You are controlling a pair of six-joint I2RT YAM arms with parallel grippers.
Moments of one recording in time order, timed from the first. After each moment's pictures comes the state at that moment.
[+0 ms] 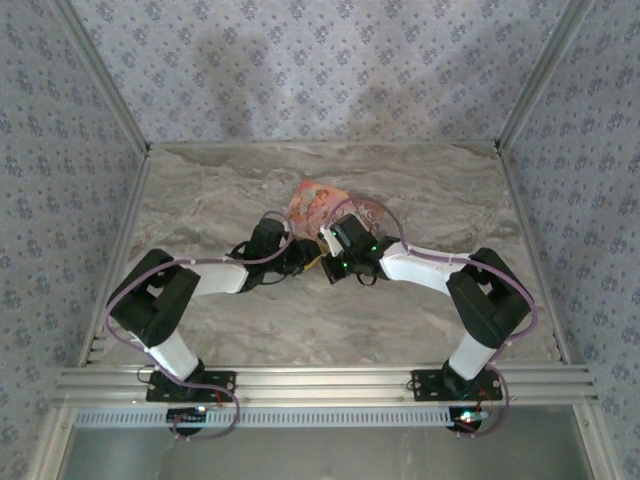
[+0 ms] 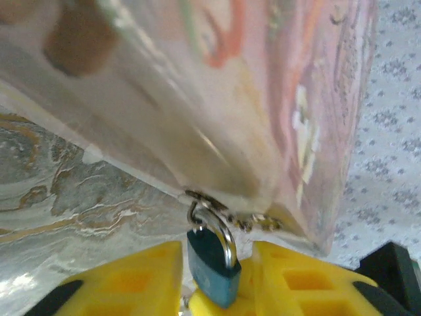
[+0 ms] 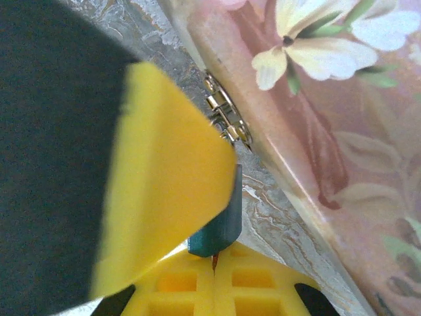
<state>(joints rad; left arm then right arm) -0.63 1.64 0.69 0.36 0.39 -1.19 0.75 1.67 0.96 -0.24 -0.14 0.20</state>
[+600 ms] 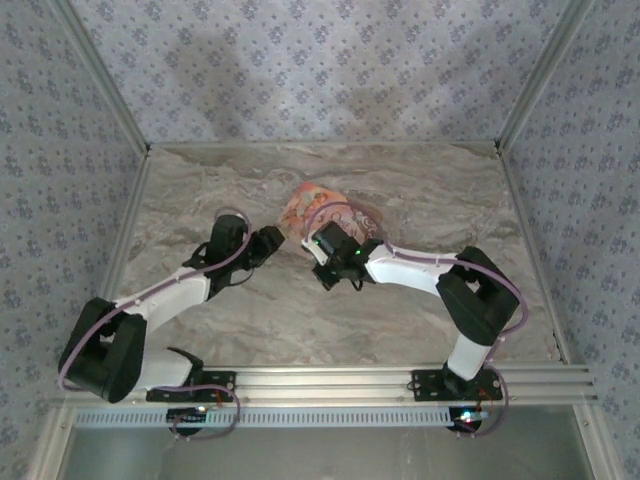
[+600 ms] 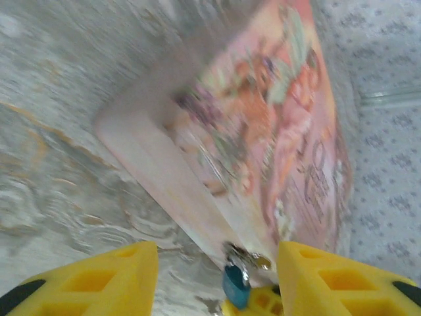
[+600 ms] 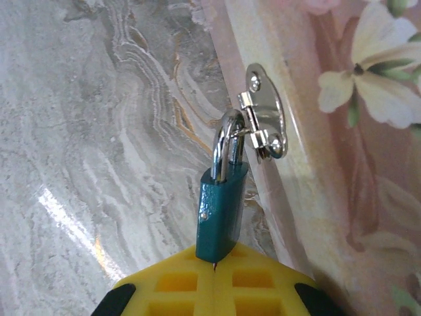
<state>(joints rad) -0.44 1.30 0.61 0.08 0.21 -1.07 0.85 1.72 1.05 -0.33 0.03 0.01</state>
